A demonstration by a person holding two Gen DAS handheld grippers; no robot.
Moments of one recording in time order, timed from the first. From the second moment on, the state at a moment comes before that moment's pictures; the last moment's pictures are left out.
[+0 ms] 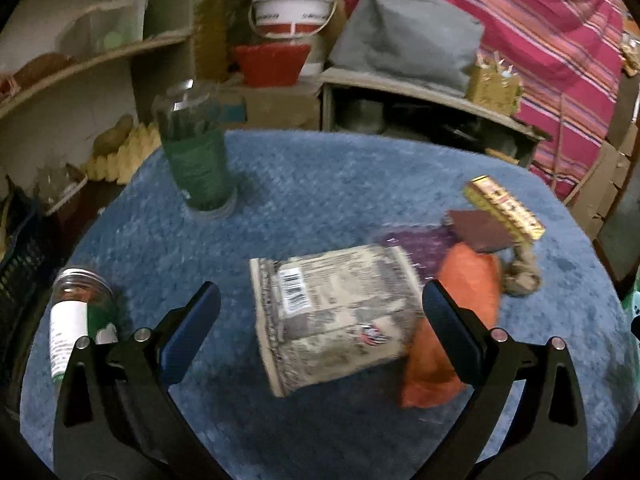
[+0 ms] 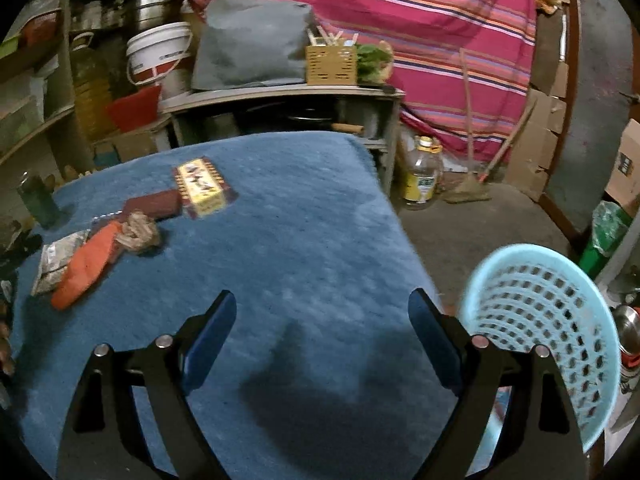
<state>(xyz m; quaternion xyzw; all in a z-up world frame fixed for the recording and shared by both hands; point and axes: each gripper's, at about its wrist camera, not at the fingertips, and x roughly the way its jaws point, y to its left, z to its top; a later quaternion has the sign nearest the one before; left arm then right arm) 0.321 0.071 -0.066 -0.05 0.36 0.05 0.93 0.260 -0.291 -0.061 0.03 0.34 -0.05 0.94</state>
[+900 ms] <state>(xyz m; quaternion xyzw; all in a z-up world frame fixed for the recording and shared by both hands) 0.355 0.085 -0.103 -0.08 0.43 -0.01 0.90 0.341 -0.149 -0.074 -0.05 0.37 0.04 0.93</state>
